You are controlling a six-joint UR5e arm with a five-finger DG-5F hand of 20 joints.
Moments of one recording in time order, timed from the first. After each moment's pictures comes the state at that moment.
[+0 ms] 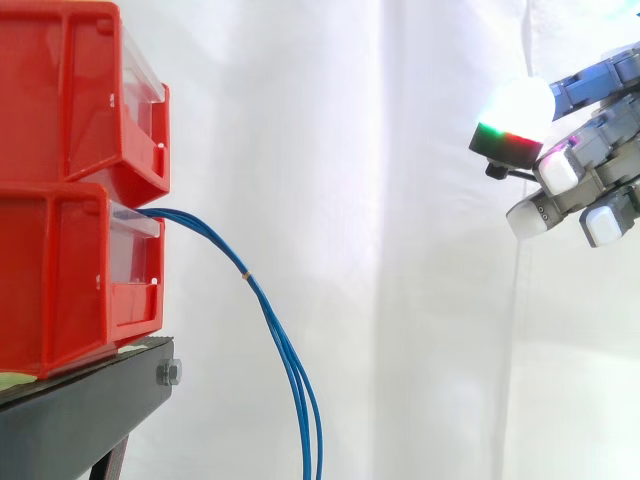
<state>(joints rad) 0.14 -1.91 -1.40 -3.11 -1.36 -0.15</state>
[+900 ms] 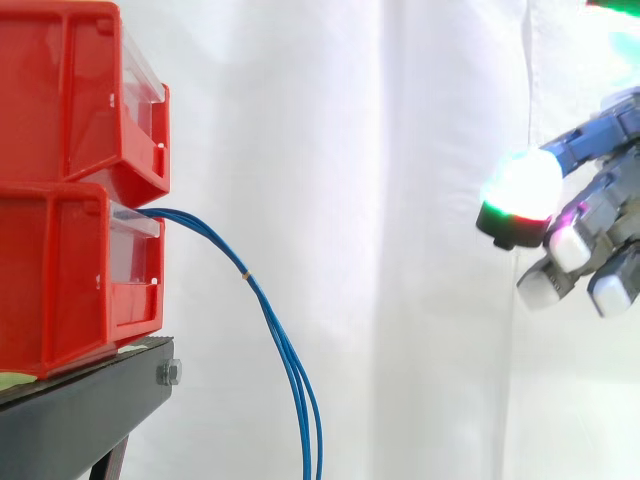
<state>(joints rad) 0.15 -1.95 -1.40 -3.14 -1.35 -0.15</state>
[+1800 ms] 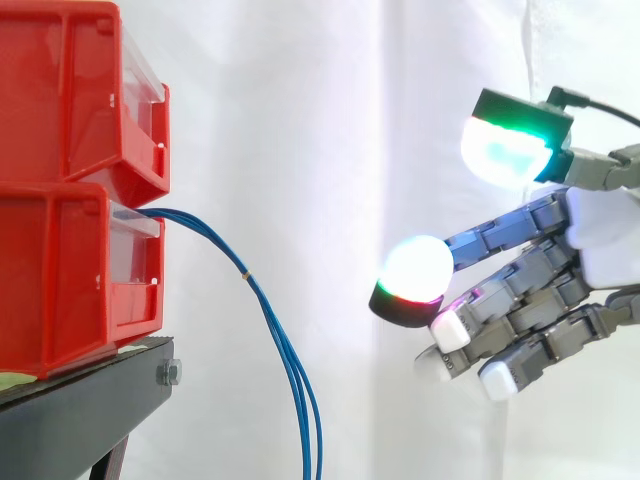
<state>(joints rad) 0.14 -2.09 -1.40 -2.91 -1.29 -0.07</state>
